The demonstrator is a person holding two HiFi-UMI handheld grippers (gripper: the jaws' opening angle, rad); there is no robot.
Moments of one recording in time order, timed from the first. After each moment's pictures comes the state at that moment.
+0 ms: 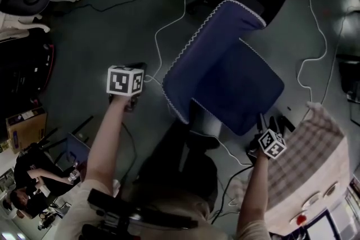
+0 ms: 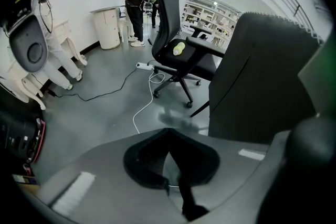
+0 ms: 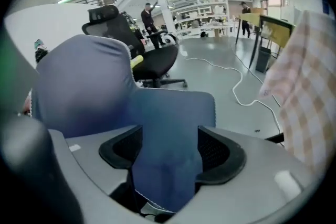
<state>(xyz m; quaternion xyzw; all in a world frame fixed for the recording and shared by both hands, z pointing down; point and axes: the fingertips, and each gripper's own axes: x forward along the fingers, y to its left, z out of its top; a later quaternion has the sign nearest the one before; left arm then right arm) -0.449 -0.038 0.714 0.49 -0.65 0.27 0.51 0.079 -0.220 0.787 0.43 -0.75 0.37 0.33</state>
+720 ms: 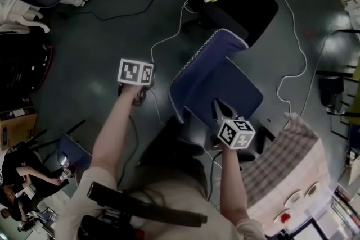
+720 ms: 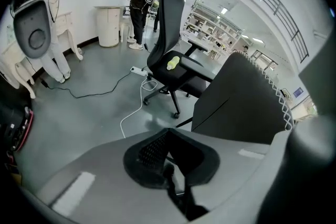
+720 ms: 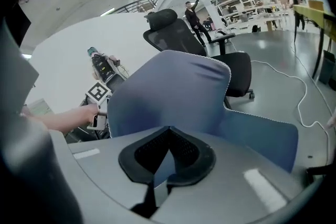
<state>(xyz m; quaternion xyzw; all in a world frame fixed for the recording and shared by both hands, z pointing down) -0.450 -0.077 0.638 0.51 -0.65 0.18 0.54 -0.191 -0.151 0.587 0.19 -0.86 0.37 0.28</state>
